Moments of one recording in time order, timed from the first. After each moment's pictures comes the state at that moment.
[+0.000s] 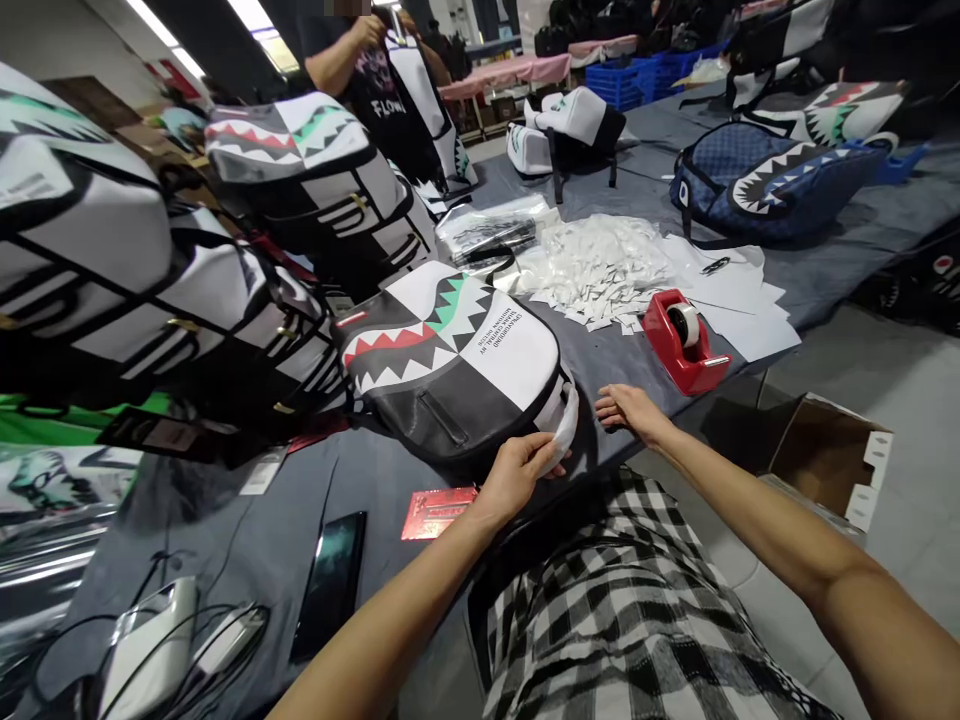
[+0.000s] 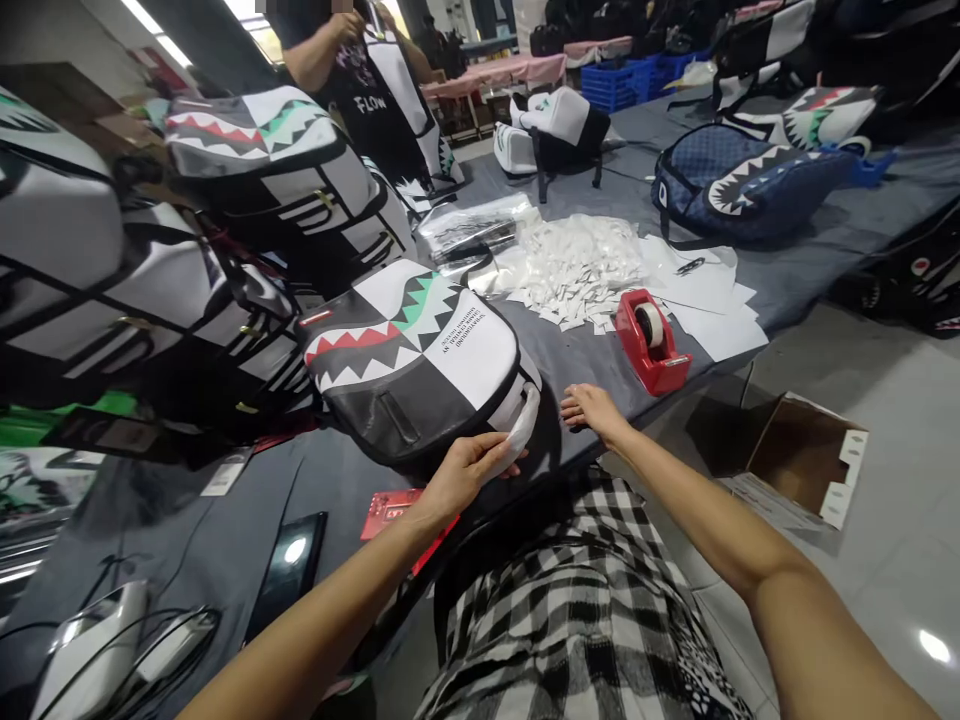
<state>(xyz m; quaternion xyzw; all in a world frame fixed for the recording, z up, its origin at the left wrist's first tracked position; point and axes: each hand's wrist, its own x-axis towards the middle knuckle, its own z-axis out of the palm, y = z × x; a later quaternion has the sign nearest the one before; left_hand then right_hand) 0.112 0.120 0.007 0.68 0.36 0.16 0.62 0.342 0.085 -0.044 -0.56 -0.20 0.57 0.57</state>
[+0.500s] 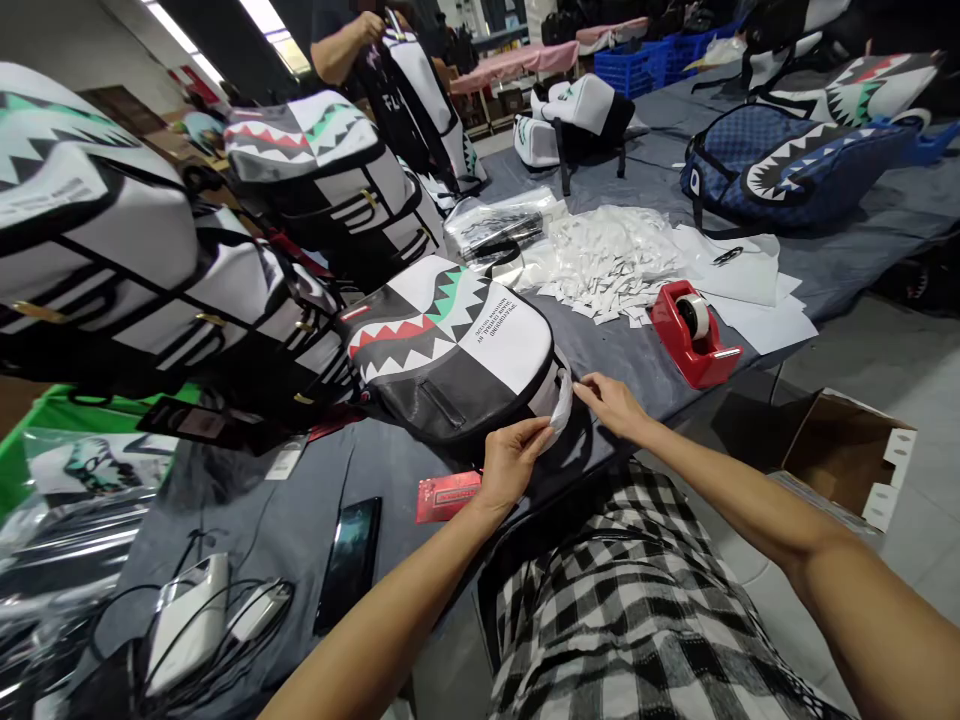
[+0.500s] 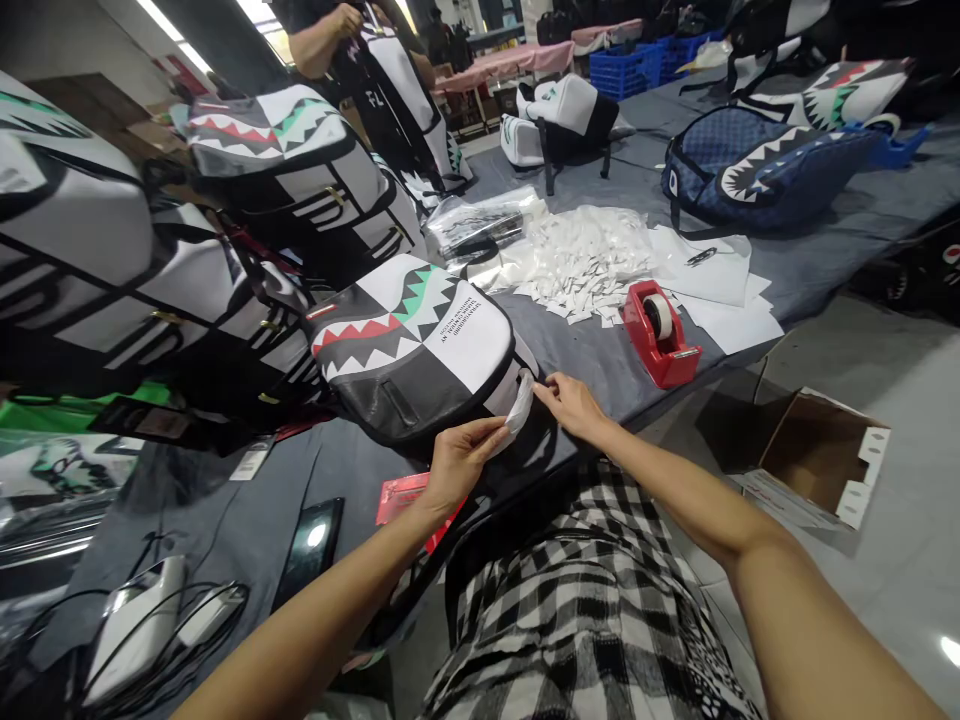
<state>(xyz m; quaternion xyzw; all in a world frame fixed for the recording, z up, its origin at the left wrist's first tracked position) 0.104 0.125 -0.010 0.71 0.41 0.29 0.48 0.310 0.100 -0.018 -0.60 -0.46 0.41 0.51</state>
